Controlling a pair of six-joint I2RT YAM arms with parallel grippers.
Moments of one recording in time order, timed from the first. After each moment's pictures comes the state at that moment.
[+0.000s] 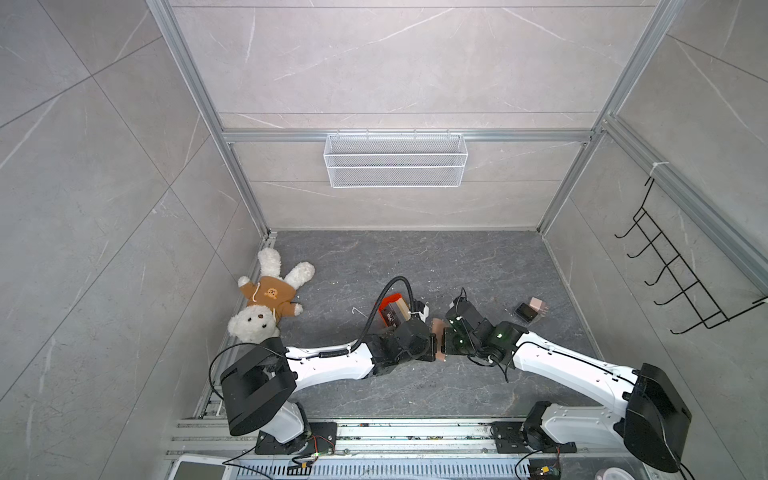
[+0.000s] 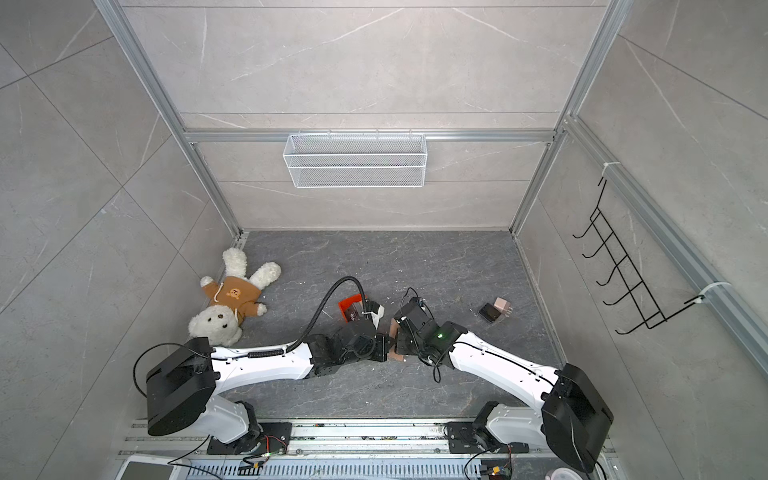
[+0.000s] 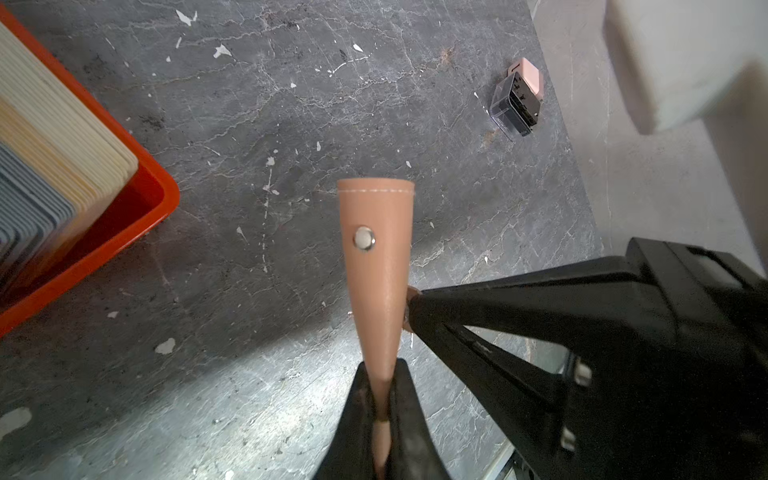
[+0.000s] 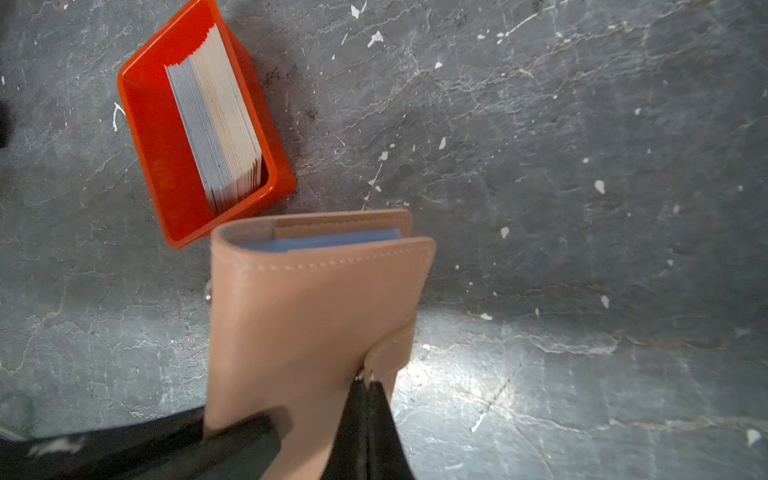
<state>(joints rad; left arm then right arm) -1.11 1.53 0.84 0.00 -0.08 -0.83 0.79 1.26 0.79 -0.55 0.10 0.77</state>
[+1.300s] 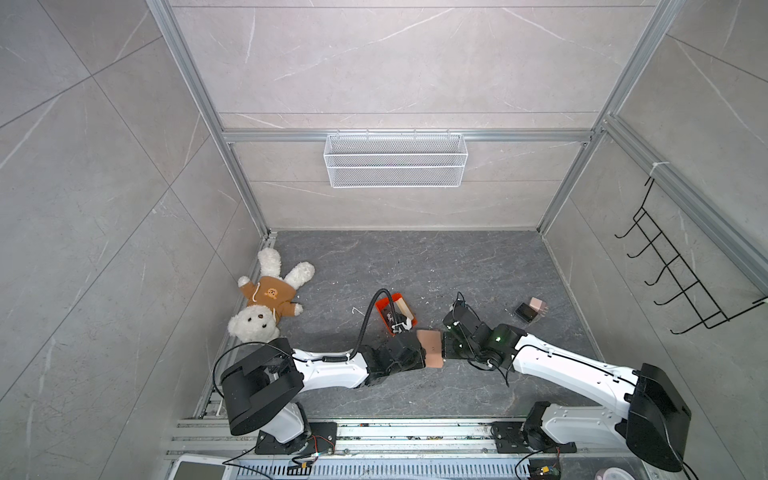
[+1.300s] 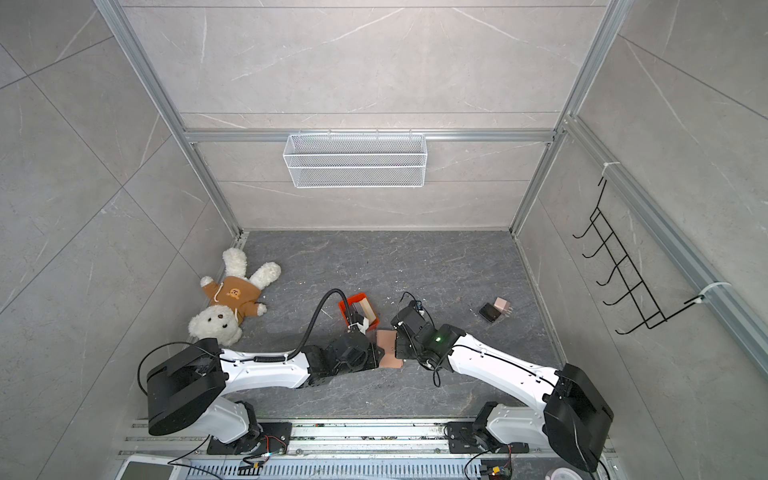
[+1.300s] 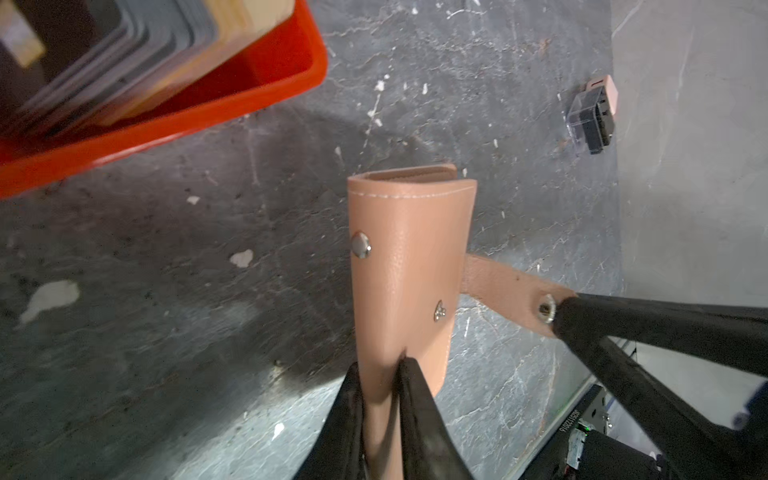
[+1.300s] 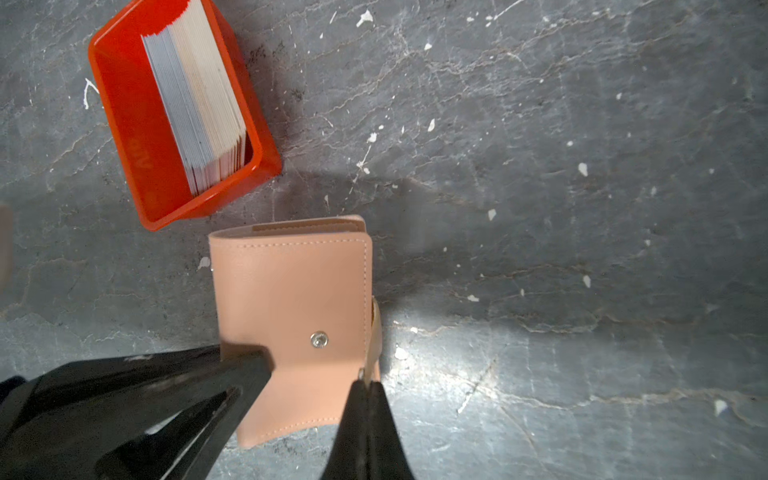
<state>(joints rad) -1.11 1.53 0.66 0.11 -0.10 -1.09 0.85 1.25 0.79 -0.59 0.14 0.79</state>
